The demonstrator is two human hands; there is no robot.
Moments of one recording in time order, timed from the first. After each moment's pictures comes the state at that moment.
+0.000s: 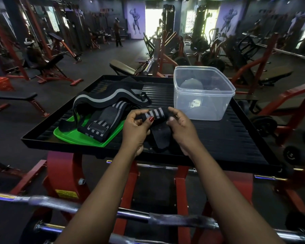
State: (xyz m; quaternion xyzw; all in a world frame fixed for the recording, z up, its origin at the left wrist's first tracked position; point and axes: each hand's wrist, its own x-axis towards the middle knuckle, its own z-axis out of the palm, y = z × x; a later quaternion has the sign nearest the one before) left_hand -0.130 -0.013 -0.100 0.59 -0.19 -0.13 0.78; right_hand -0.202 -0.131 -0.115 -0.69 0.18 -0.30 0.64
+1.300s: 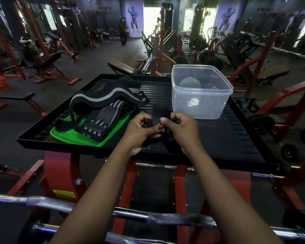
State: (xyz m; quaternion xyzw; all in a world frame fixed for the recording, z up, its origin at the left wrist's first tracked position) left_hand -0.129 -0.012 -0.101 0.57 -0.26 -0.27 0.73; right_hand -0.214 -0.126 -0.103 -0.73 0.18 -0.37 0.55
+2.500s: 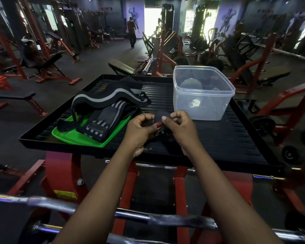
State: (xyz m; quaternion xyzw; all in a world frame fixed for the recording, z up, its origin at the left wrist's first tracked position) left_hand -0.132 -0.012 -0.099 0.54 -0.23 -0.24 0.77; right_hand -0.208 -0.127 -0.109 -0.67 0.19 -0.32 0.64
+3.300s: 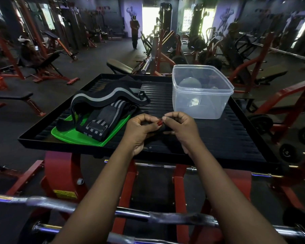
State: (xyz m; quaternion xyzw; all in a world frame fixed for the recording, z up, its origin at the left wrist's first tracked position) left_hand -0.132 -0.009 -0.096 0.55 -0.24 -0.25 0.76; right_hand -0.209 -0.128 -0.107 -0.65 0.17 -0.31 0.67
